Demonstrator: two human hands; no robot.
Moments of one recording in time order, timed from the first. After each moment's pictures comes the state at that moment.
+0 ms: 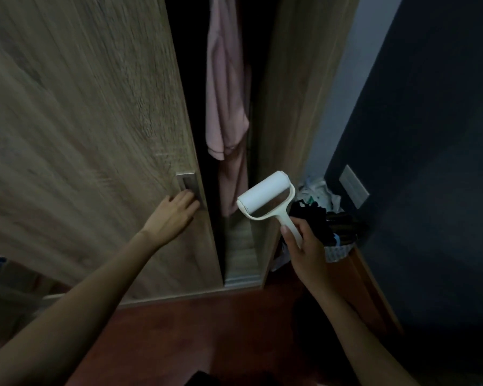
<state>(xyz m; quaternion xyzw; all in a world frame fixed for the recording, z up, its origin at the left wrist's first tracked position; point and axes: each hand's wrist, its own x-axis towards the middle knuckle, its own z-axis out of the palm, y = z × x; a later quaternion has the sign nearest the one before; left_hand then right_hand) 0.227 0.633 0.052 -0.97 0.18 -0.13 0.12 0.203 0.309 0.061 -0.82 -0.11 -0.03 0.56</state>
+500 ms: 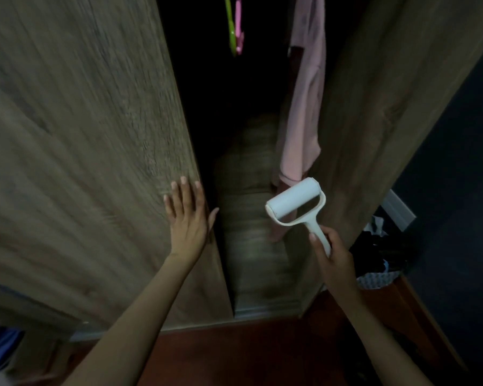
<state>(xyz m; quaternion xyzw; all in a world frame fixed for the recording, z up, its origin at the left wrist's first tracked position) 0.227 0.729 0.065 -0.90 -0.07 -0.43 0.05 0.218 0.433 0.071 -0.80 -0.08 -0.07 0.59</state>
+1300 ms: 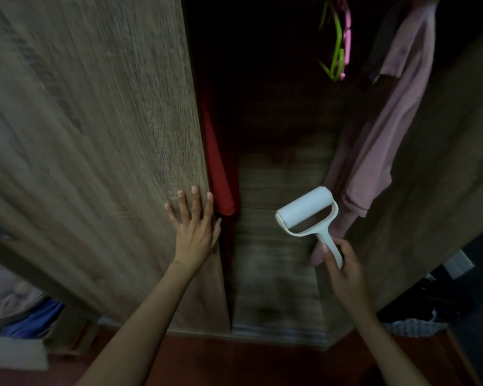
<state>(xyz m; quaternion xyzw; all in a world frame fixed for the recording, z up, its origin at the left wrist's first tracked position) 0.188 0.844 0.064 -0.90 -0.08 -0.43 0.05 0.218 0.531 0.087 -0.78 -0.18 -0.05 0.59</state>
